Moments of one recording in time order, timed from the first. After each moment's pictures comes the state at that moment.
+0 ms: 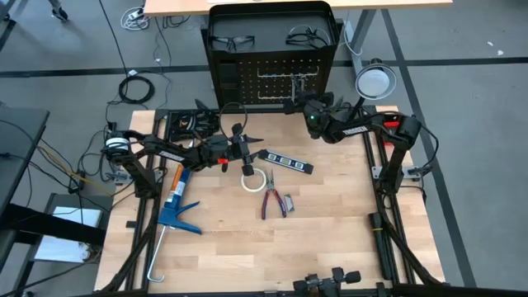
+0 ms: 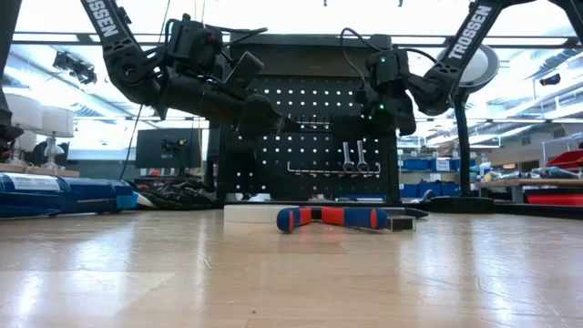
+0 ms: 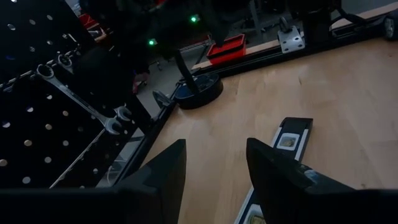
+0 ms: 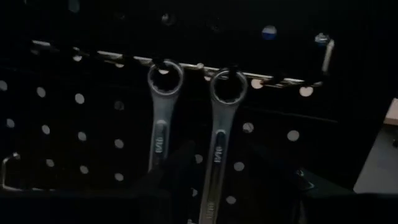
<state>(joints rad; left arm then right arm) 0.25 1.65 0.62 0.91 -0.11 0.37 -0.56 1.80 0.84 0.88 0.87 -0.03</state>
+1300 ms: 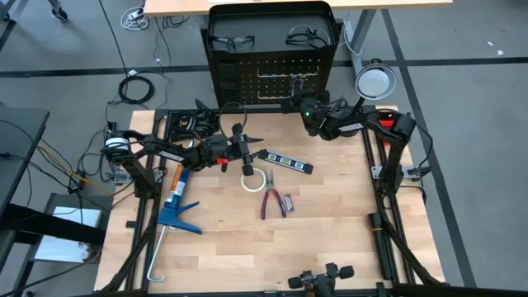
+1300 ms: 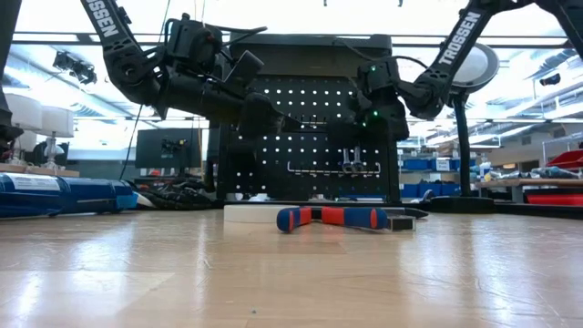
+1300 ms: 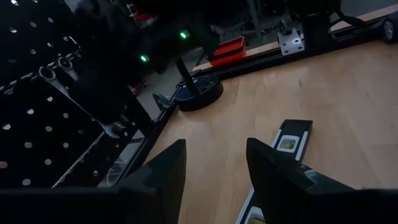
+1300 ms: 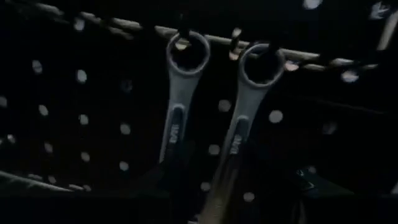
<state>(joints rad) 0.25 1.65 0.62 0.92 -0.10 0.37 -0.58 1.85 0.90 0.82 0.82 -0.01</state>
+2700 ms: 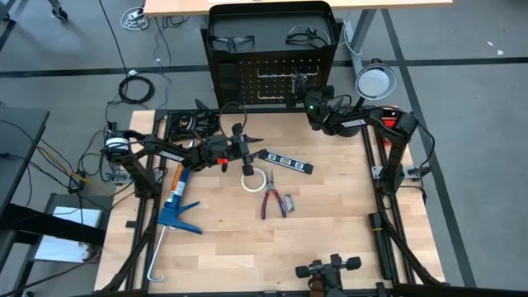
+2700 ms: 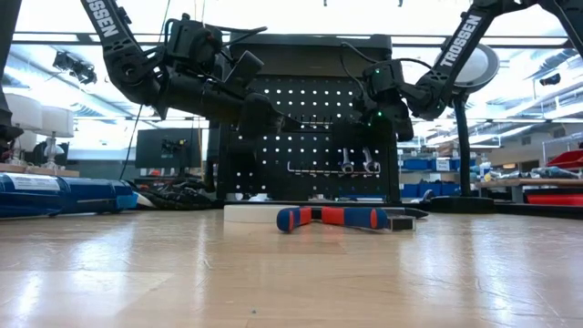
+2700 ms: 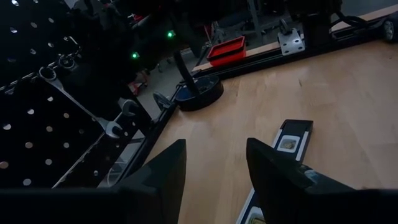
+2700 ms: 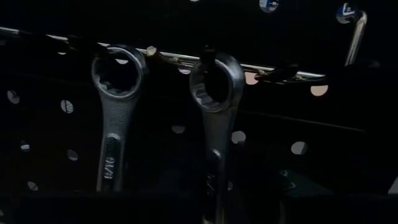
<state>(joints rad) 0.25 1.65 0.62 0.92 -0.10 0.37 -0.66 1.85 0.91 0.81 0.78 0.00</state>
